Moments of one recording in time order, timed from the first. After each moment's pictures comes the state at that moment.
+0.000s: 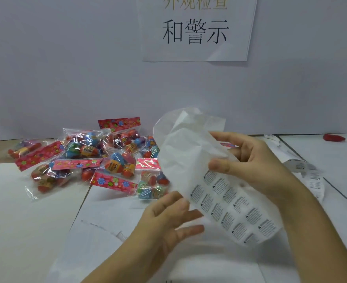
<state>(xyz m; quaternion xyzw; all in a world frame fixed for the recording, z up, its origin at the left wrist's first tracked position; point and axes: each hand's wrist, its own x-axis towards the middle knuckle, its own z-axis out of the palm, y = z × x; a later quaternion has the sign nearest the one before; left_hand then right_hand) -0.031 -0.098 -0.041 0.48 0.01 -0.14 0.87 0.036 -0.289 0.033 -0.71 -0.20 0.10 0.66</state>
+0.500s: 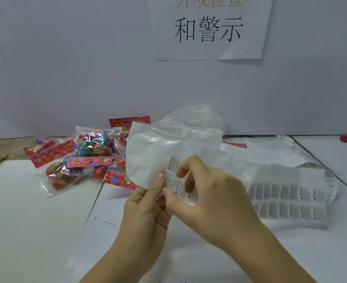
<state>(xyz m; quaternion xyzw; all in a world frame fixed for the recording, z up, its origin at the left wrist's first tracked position) -0.025 -0.079 -0.028 0.39 0.06 0.05 0.92 -0.008 -0.202 0.005 -0.88 -0.27 -0.27 0.28</state>
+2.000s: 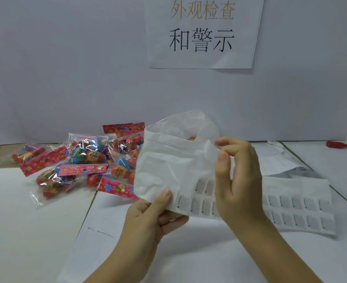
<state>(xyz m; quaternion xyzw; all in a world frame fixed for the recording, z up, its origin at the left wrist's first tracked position) -0.024 -0.076 -0.036 0.50 0.05 -0.01 0.86 0.029 -0.224 -0.008 -0.77 -0.19 -0.45 0.41</state>
